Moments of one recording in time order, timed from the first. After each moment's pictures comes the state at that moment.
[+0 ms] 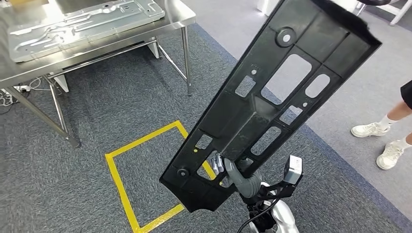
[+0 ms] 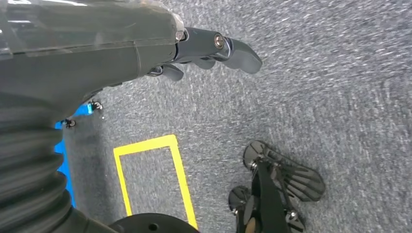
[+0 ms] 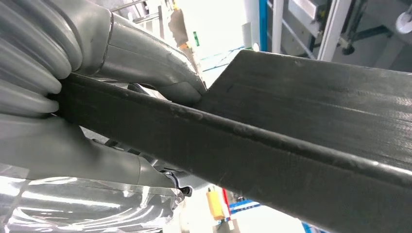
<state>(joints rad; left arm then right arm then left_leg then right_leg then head) -0.09 -0.06 1.27 -0.23 -0.96 0.19 0.01 -0.02 0.13 0.22 -1.57 -0.33 0.57 -0.47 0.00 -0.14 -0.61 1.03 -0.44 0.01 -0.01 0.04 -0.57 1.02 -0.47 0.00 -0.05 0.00</state>
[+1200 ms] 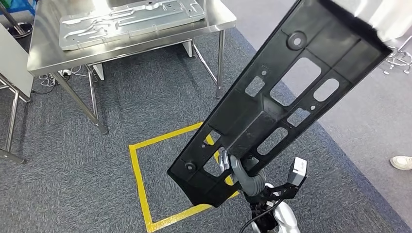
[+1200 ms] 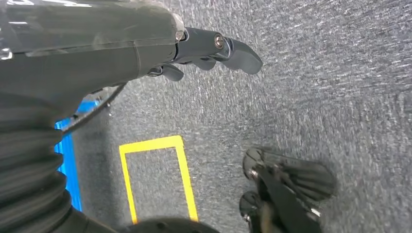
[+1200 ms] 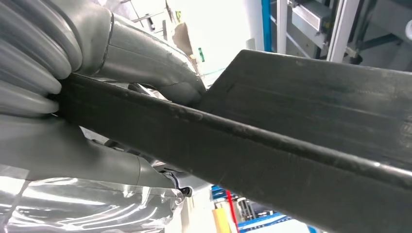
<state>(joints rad) -0.09 -0.06 1.22 -0.23 -1.04 0.19 0.04 0.02 0.15 0.17 -1.57 -0.30 0.53 -0.51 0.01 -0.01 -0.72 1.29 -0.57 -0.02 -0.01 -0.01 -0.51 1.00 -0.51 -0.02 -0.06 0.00</state>
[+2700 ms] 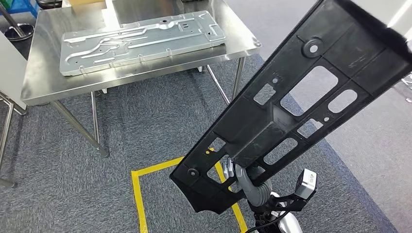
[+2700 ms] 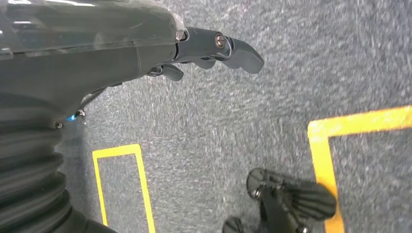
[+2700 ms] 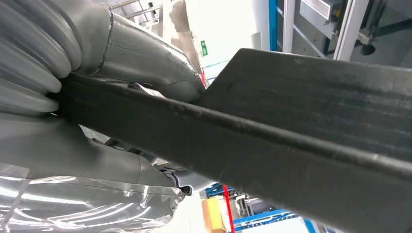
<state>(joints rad) -0.09 -0.05 1.19 -0.23 -1.06 0.17 0.03 0.09 0.16 0.15 -1.66 -0.26 0.53 -0.52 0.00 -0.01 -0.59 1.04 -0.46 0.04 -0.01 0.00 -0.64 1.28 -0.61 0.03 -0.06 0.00</state>
